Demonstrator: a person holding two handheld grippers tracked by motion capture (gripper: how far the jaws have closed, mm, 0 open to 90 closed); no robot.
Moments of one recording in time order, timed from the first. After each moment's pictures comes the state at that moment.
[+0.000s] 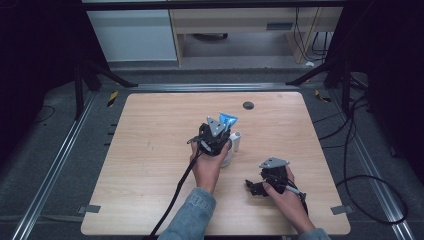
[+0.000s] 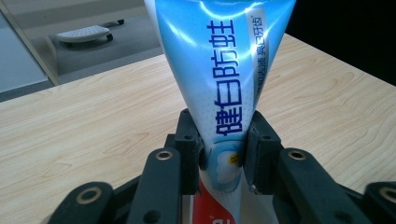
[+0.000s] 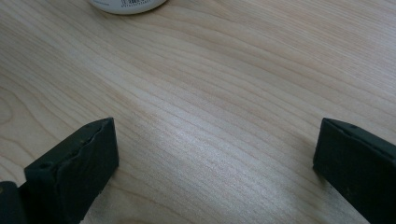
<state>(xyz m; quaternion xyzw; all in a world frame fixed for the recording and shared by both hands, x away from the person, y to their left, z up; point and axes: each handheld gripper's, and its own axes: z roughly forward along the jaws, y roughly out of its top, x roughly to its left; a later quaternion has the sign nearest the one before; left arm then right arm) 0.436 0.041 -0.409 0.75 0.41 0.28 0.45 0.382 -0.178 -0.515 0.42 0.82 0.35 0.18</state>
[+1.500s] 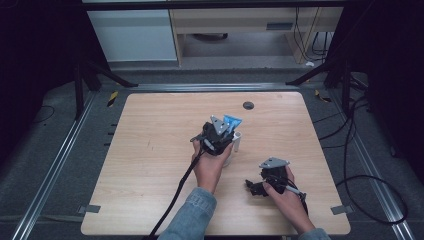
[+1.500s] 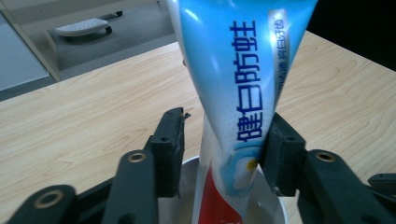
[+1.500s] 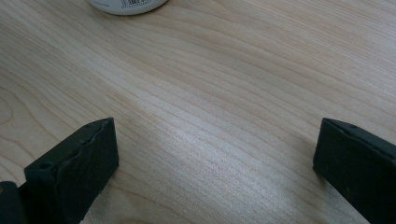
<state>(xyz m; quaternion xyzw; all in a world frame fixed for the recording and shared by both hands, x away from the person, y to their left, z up) 0.438 0.033 -0.406 0.76 0.41 0.28 0.42 0.382 -0.178 -0.515 0.42 0.82 0.35 0.19</state>
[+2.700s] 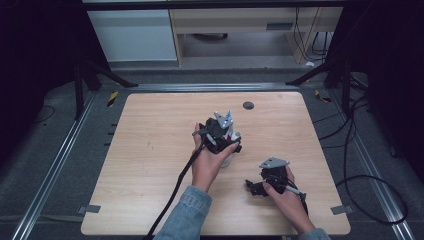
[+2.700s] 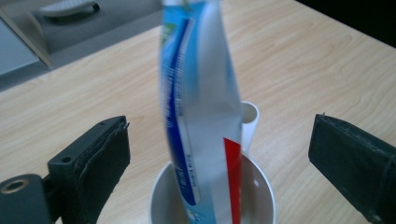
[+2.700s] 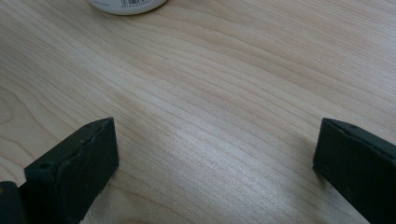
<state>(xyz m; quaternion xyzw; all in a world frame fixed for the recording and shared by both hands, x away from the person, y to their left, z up) 0.441 0.027 -0.391 0.80 0.40 0.25 0.37 0.382 -0.178 -0.515 0.42 0.82 0.35 0.18</state>
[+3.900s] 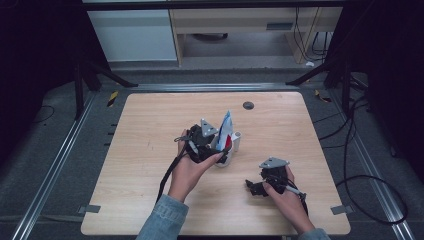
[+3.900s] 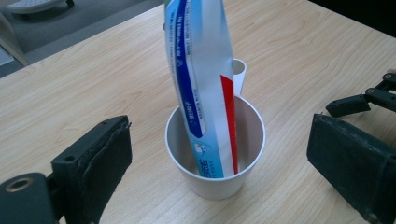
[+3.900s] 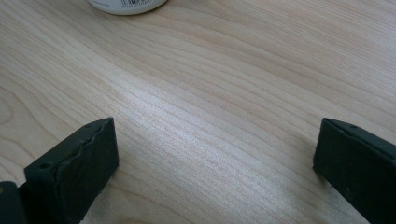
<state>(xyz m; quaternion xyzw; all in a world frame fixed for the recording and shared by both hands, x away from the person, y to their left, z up) 0.414 0.077 -0.382 0.82 0.37 0.21 0.38 0.382 -0.178 -0.515 0.42 0.82 0.35 0.19</state>
